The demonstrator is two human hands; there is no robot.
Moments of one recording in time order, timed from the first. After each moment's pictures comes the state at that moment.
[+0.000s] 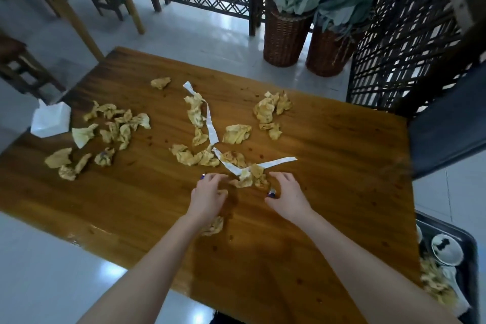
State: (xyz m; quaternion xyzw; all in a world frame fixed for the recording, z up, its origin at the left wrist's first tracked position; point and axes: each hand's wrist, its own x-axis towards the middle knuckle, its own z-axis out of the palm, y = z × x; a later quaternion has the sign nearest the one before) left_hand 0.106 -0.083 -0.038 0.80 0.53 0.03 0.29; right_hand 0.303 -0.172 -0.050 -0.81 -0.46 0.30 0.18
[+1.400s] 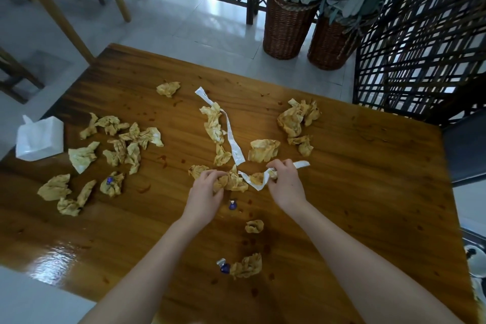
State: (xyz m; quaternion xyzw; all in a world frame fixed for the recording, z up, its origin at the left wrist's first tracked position) left_hand 0.057 0.035 -0.049 0.79 0.49 0.10 0.36; right_hand 0.251 -0.033 -0.056 -0.84 -0.44 0.22 0.22
